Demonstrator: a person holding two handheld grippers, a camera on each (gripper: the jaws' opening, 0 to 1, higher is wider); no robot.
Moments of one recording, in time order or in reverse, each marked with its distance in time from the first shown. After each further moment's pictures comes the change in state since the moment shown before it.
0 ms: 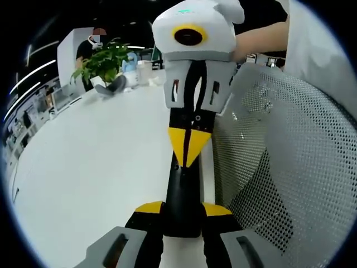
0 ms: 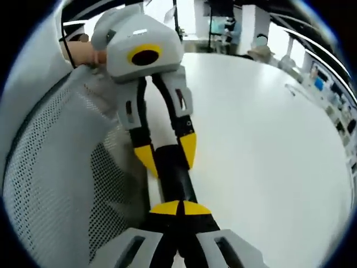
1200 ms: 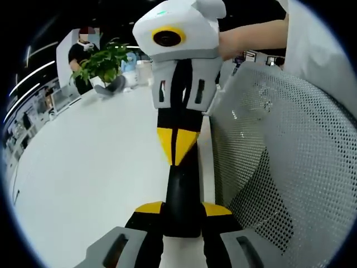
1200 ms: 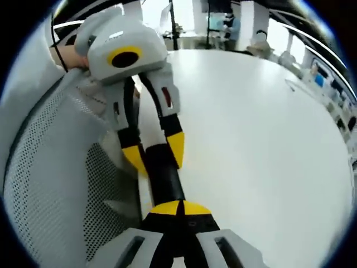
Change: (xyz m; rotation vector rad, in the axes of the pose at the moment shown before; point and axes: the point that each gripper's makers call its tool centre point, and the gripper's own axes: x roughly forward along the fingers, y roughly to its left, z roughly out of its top) left arm 0.000 0.000 0.000 0.009 0.005 0.002; right arm 0.001 -0.014 -0.001 0.036 0.020 0.007
